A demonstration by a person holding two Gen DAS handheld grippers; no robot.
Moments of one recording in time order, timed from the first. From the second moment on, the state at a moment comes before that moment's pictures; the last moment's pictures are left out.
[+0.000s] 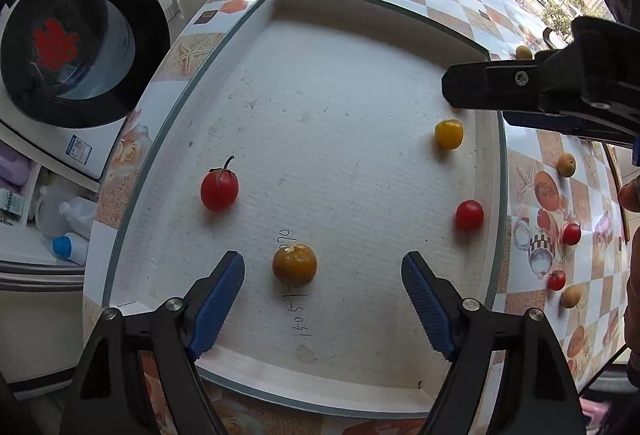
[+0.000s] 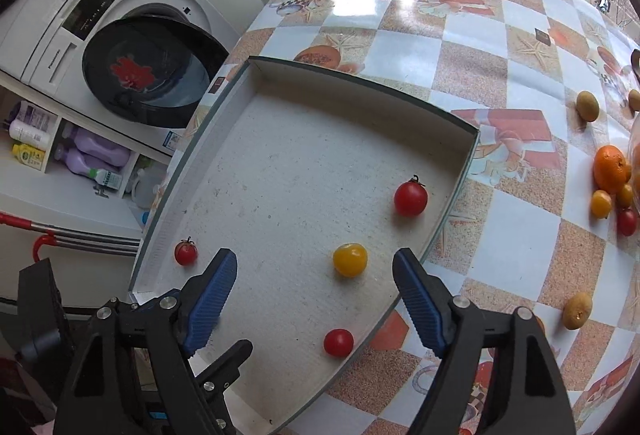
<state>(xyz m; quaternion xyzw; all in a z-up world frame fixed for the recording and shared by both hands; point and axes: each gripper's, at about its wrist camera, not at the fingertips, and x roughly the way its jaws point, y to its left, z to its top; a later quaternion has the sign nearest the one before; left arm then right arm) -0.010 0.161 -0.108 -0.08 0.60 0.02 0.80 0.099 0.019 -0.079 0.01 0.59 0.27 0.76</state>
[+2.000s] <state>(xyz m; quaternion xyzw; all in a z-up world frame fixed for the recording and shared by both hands) 0.098 -0.111 -0.116 0.12 0.58 -0.19 0.78 -0.027 -0.146 -0.118 0.04 0.61 0.15 0.77</state>
